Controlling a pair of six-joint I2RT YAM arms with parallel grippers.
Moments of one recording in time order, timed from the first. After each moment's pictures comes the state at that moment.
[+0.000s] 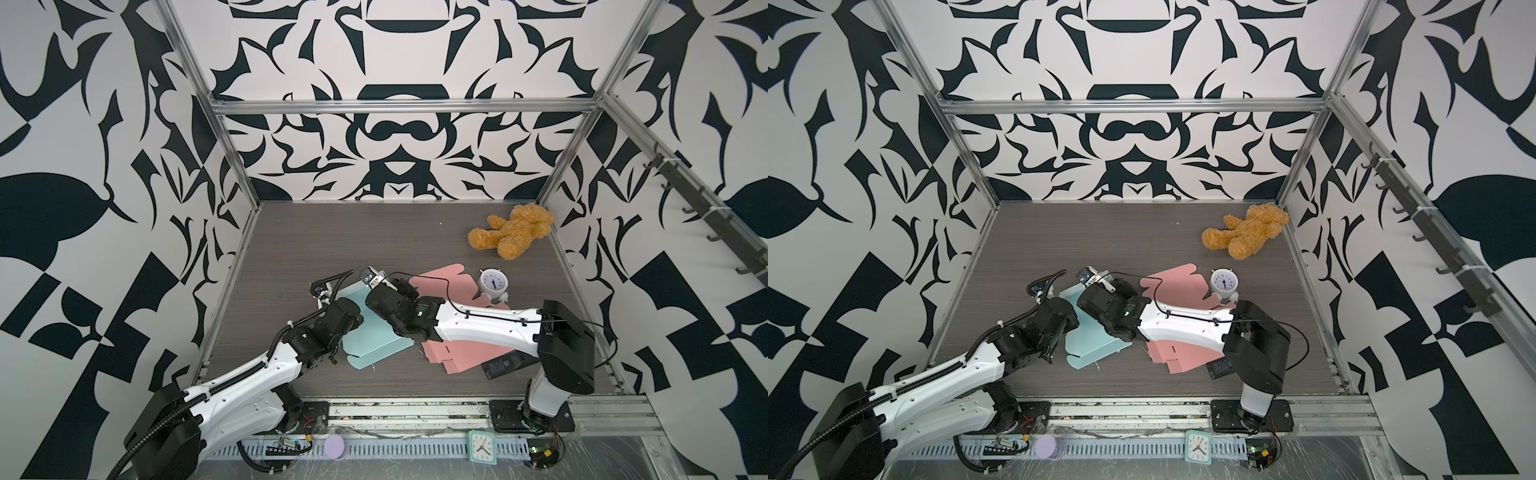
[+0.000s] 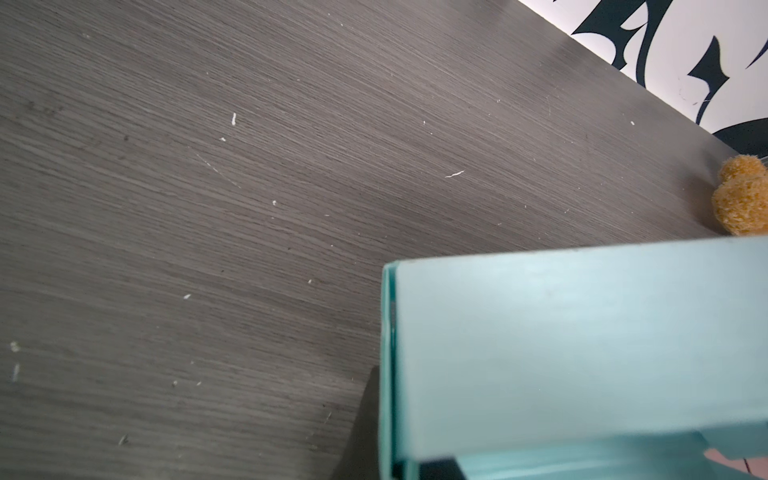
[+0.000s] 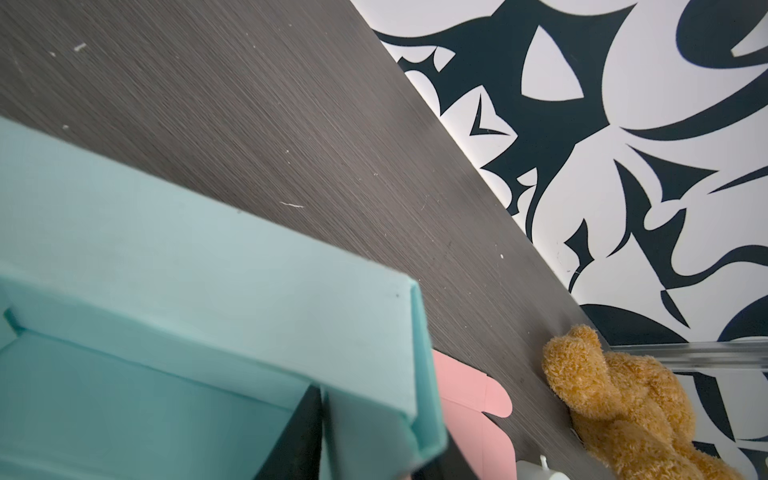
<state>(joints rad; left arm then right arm) -0.81 0.98 0.47 -0.29 -0.51 -0.96 1.12 1.75 1.23 -0.30 0.75 -0.03</state>
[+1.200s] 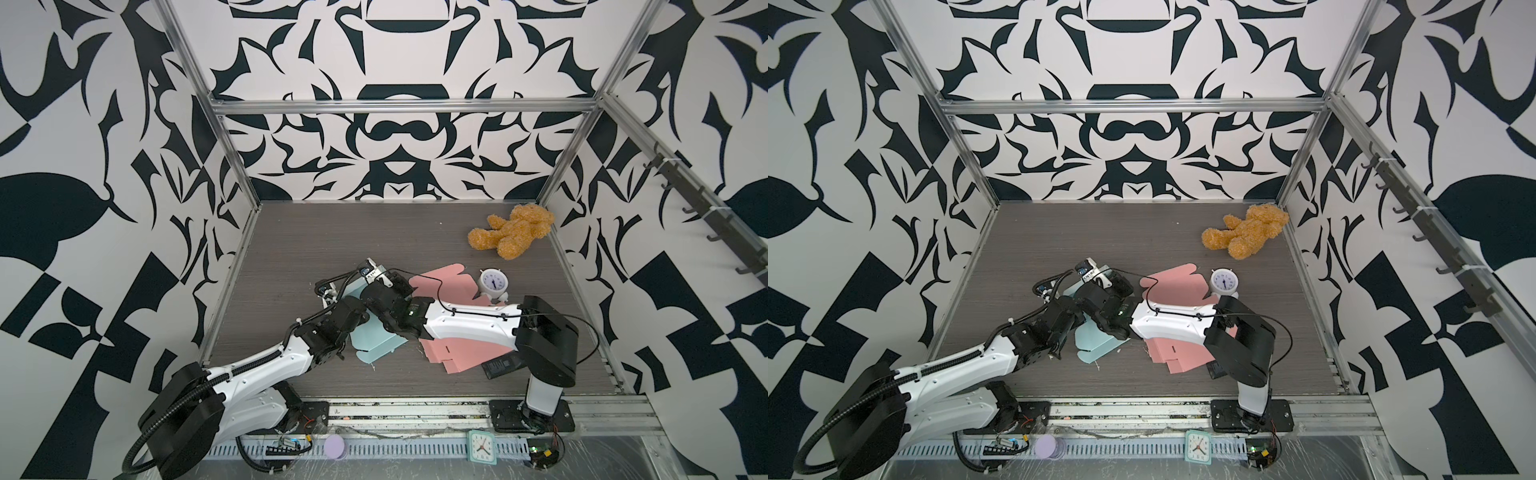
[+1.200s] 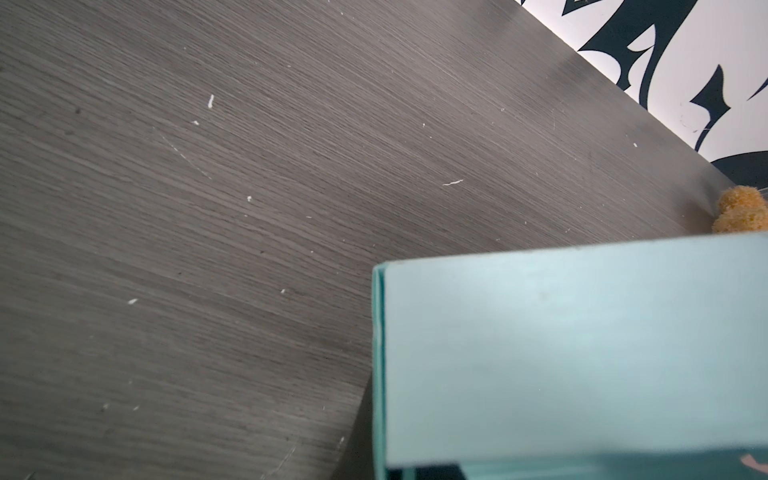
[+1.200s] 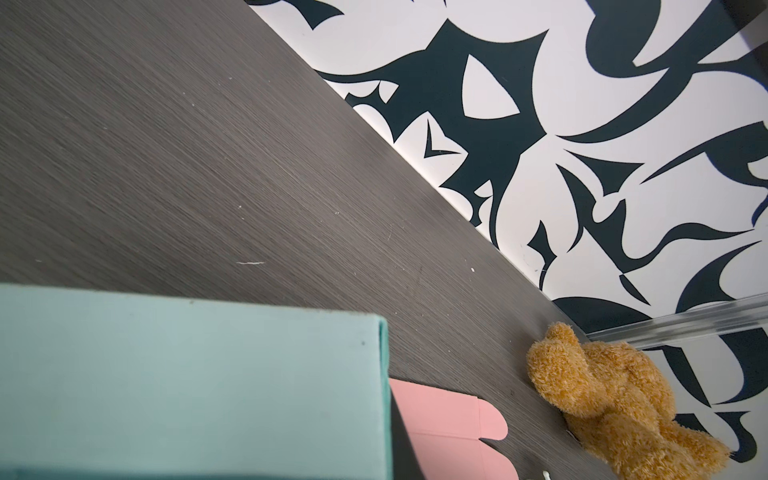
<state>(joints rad) -0.82 1.11 0.46 -0.15 -0.53 -1.03 1.11 1.83 1.24 -0.10 0.88 -0.04</state>
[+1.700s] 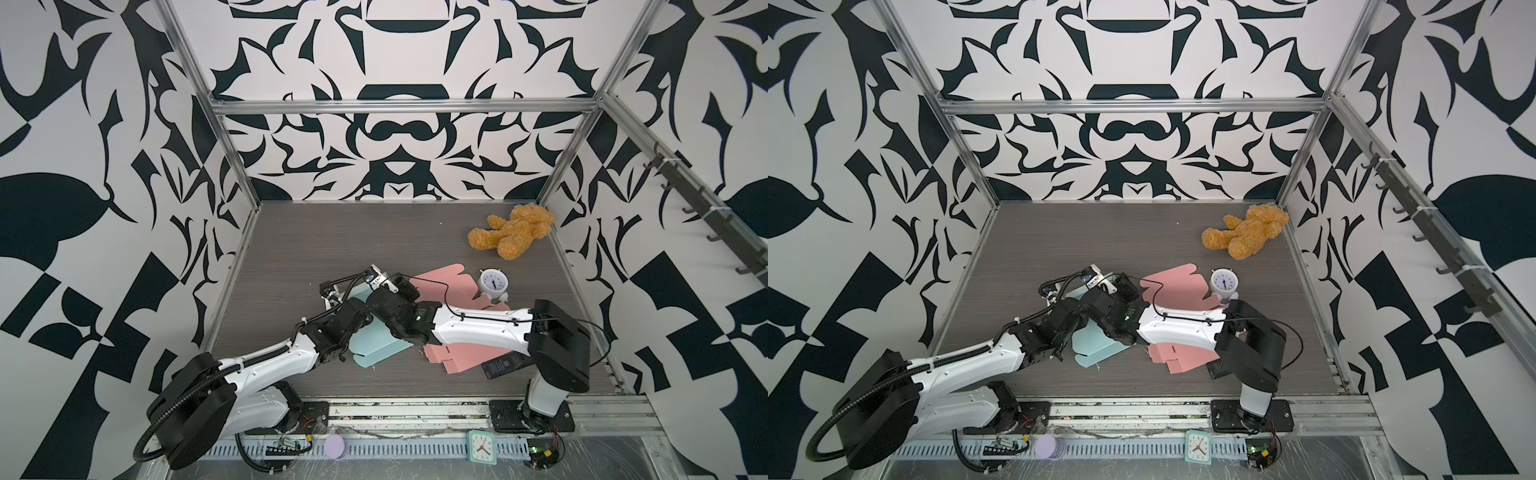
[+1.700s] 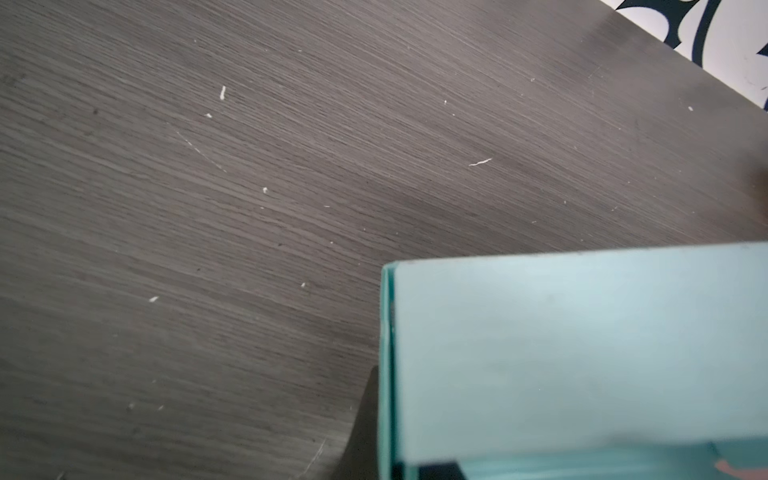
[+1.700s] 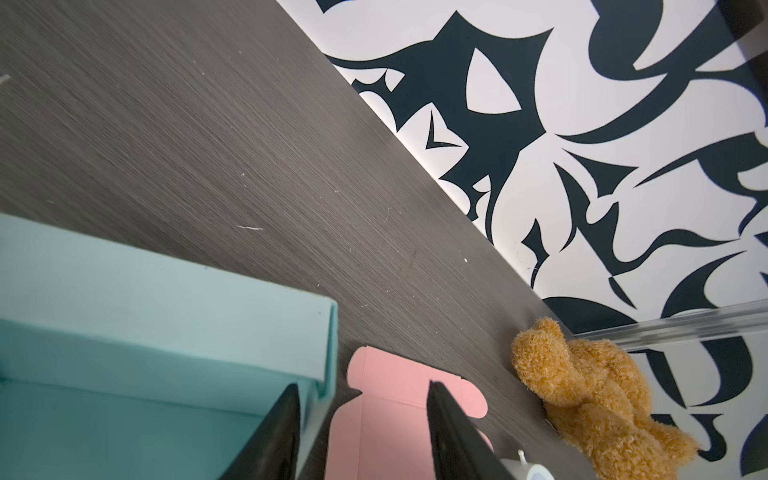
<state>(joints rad) -0.82 1.18 0.46 -0.16 -0.56 -0.99 1.14 1.72 1.15 -0.16 0.86 -0.04</state>
